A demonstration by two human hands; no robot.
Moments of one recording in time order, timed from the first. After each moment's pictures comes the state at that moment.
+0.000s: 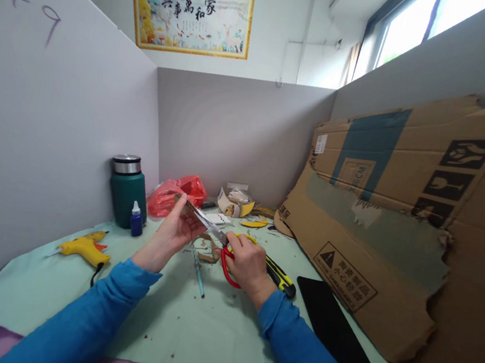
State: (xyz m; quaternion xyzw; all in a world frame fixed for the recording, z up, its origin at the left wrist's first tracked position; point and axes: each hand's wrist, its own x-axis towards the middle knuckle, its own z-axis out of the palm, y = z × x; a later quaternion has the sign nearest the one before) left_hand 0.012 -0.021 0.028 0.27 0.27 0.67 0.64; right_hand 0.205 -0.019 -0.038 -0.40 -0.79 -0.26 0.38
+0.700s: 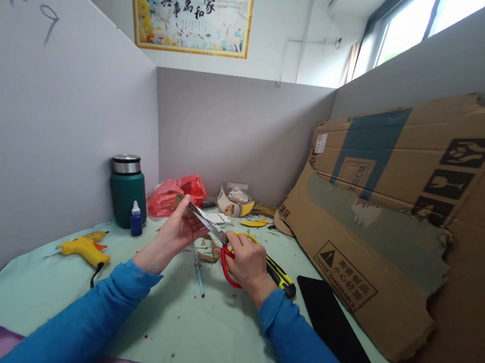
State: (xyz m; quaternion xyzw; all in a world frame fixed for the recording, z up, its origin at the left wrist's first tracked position) left_hand 0.014 -0.017 0.024 0.29 0.27 0.65 0.65; right_hand 0.205 -0.016 -0.039 -0.38 -0.79 -0.25 0.40
